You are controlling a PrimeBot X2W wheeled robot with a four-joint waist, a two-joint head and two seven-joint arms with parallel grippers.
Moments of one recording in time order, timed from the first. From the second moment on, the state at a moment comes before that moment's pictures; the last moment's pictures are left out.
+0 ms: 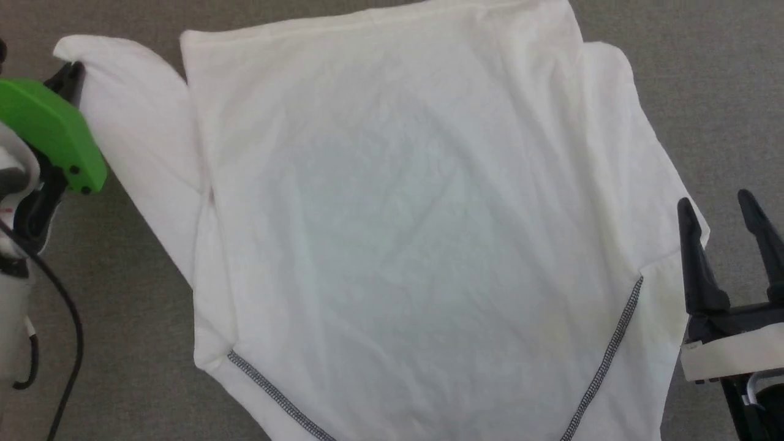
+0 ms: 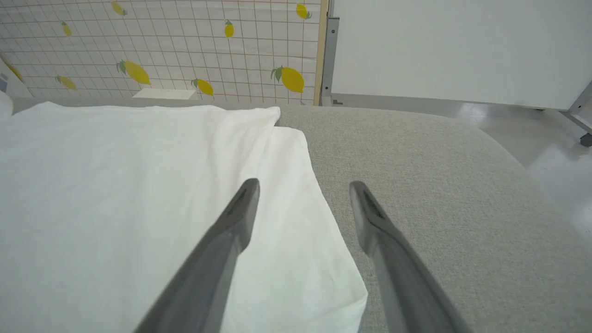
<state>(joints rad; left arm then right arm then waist) -0.67 0.63 -0.23 0.14 -0.62 0.11 0.48 0.00 -0.17 -0.11 -0.30 0.17 0.13 0.01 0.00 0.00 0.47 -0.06</state>
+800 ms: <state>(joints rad) -0.11 0.74 0.18 -0.12 -0.79 0.20 0.31 0.13 -0.08 -0.18 -0.33 0.11 0.13 0.03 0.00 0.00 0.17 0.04</state>
